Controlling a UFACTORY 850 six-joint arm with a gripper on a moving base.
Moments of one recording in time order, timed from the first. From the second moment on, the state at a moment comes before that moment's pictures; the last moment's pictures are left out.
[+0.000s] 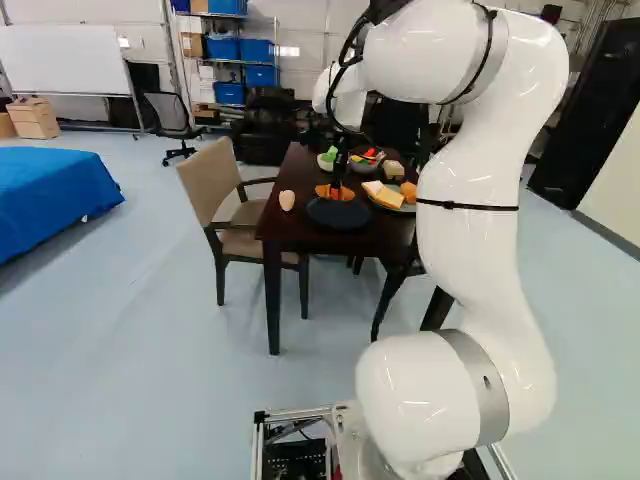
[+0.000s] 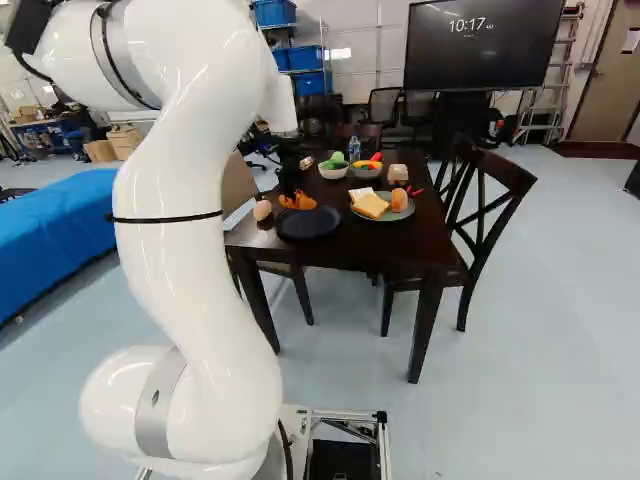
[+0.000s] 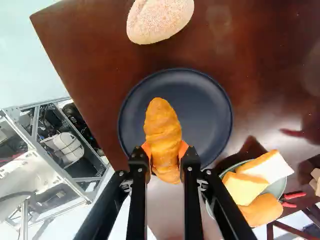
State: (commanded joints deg) arm 0.9 -27.6 -85.7 0.0 -51.7 -63.3
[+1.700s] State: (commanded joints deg) arm -2.0 -34.0 -87.8 0.0 -50.9 -63.3
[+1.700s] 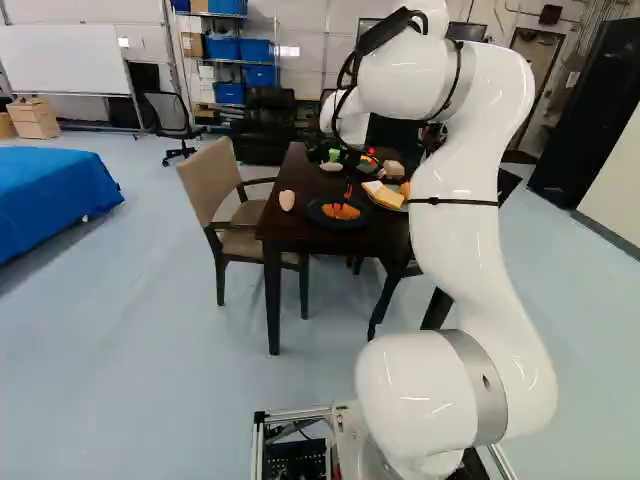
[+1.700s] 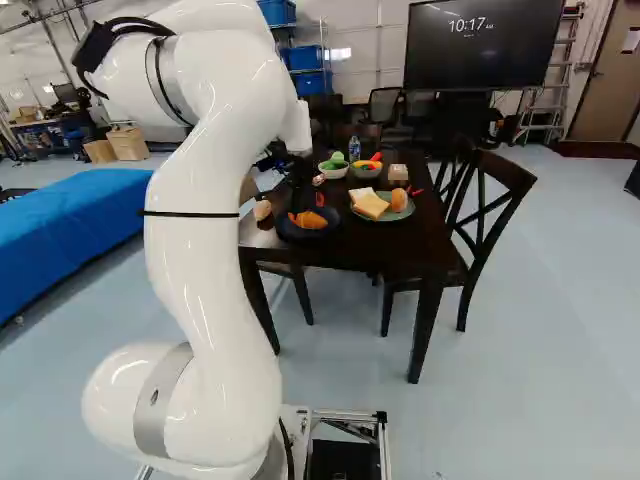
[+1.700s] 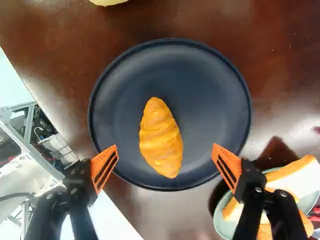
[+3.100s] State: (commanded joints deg) arm -2.0 -22.3 -84.9 0.0 -59.4 -63.3
